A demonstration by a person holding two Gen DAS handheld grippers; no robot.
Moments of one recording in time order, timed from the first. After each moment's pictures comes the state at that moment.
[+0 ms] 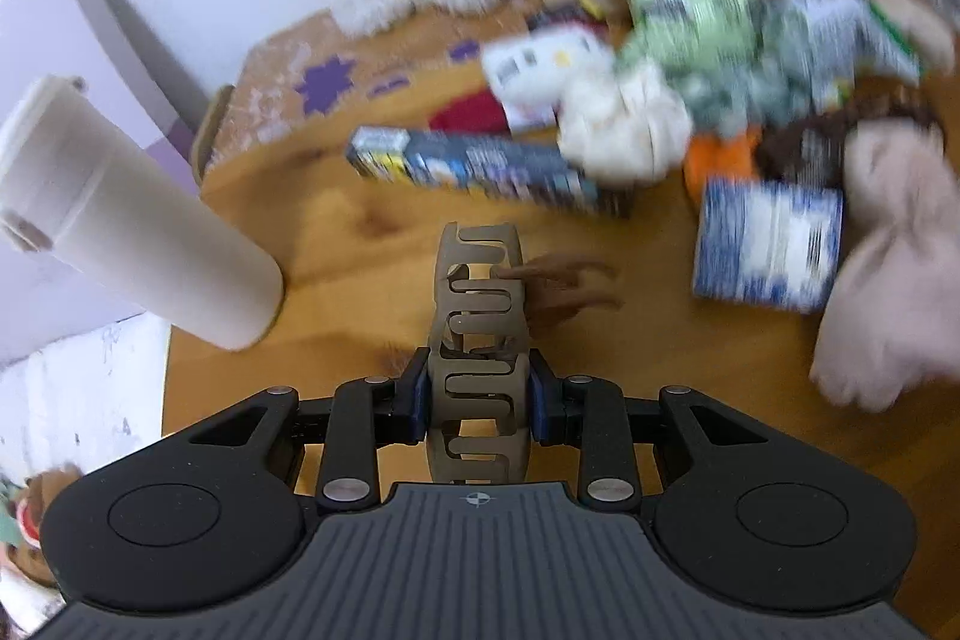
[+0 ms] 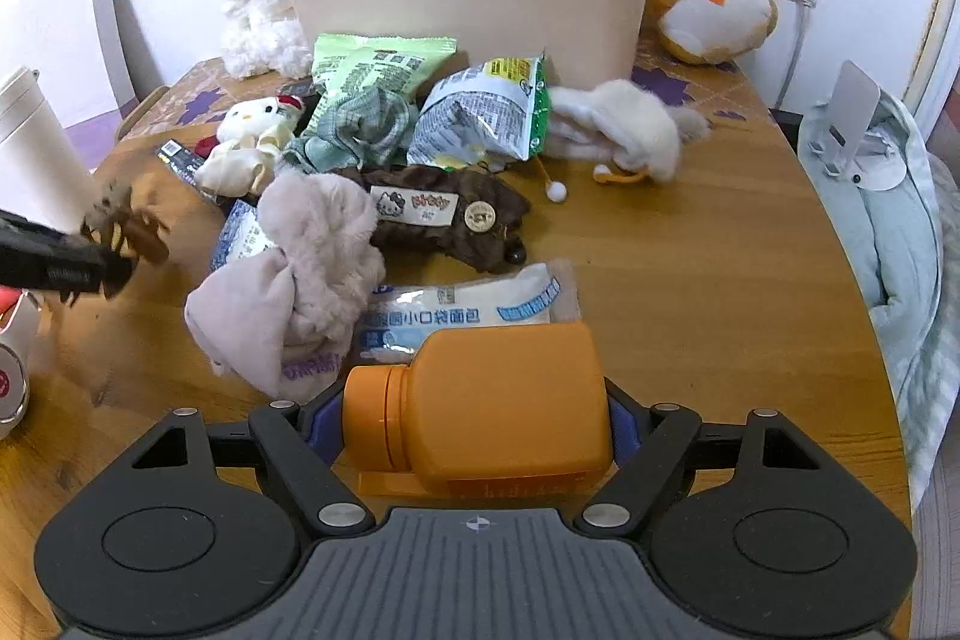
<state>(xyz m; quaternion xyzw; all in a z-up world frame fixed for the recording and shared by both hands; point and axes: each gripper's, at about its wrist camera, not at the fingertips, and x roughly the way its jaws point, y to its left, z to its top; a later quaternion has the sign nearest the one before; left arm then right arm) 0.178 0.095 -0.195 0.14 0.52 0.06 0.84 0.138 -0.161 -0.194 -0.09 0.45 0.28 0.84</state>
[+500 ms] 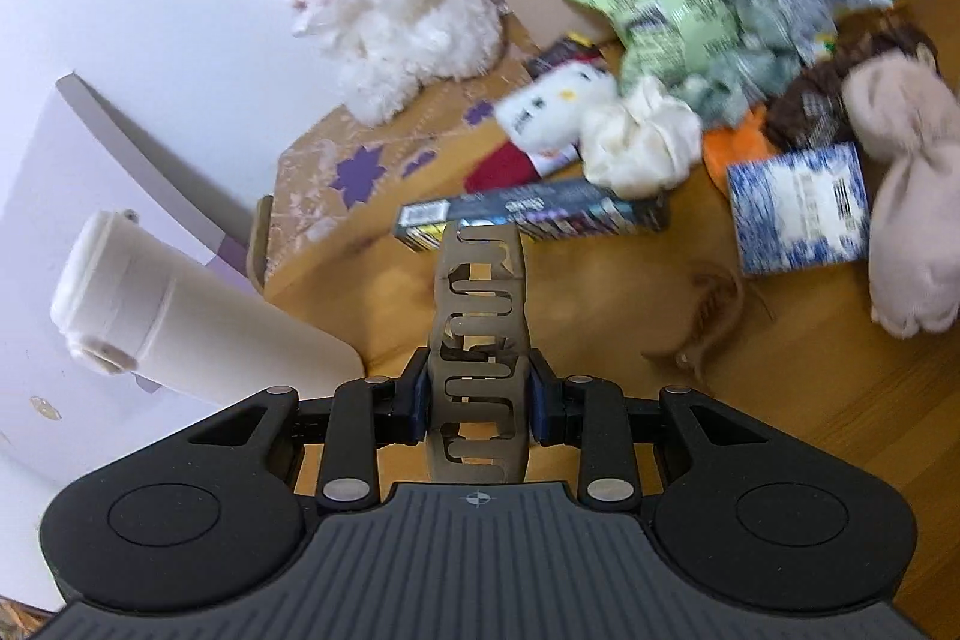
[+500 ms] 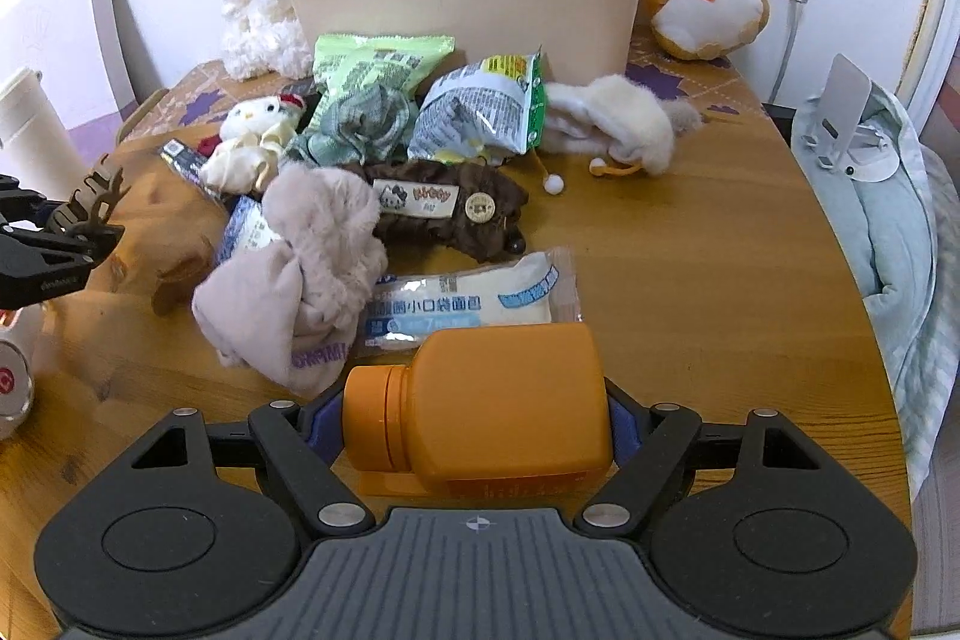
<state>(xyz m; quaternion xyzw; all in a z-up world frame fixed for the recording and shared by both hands) 0.171 0.094 -0.178 0.27 0.44 0.05 0.86 0.131 -0.165 -0.187 -0.08 0.44 0.29 0.84</state>
